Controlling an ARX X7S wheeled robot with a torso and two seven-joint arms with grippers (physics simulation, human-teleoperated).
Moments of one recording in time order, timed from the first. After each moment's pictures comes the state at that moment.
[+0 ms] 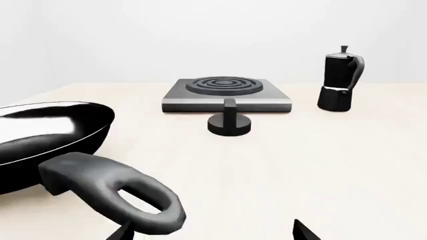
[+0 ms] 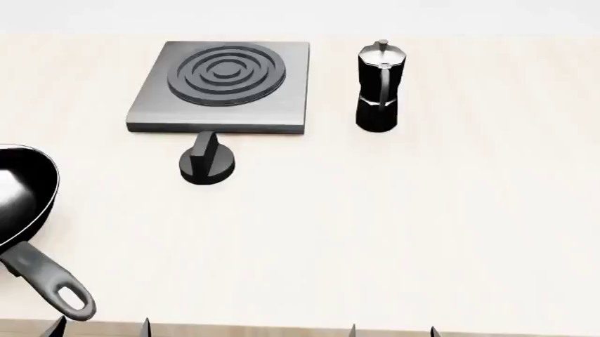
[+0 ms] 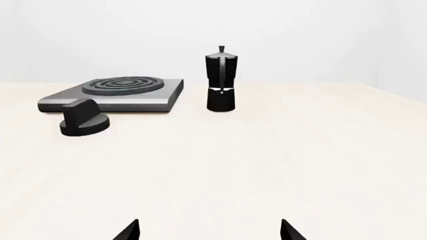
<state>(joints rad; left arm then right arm) 0.00 0.00 0.00 0.00 0.00 0.00 0.00 0.00 0.00 0.00 0.00 0.00 0.00 0.00</state>
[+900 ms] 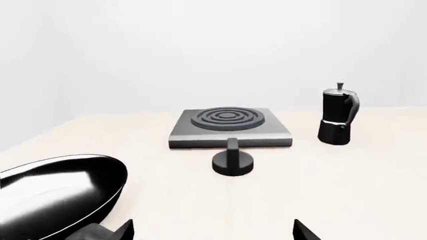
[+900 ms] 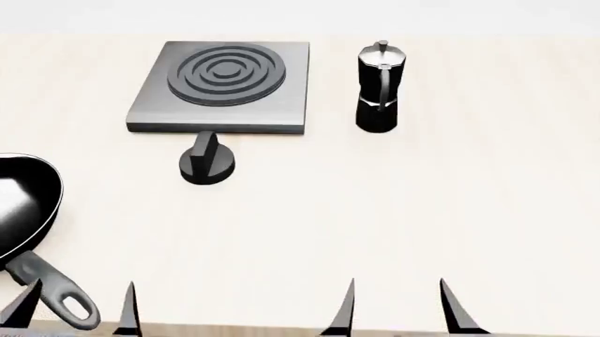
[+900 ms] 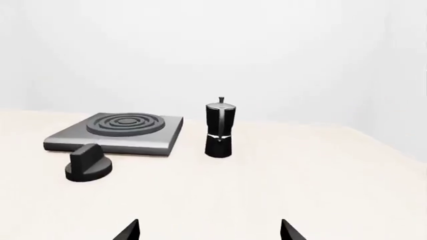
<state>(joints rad) 0.00 -0.09 0.09 0.36 -0.06 -0.30 -0.13 0.02 0.10 -0.11 -0.41 0.04 0.33 0.13</state>
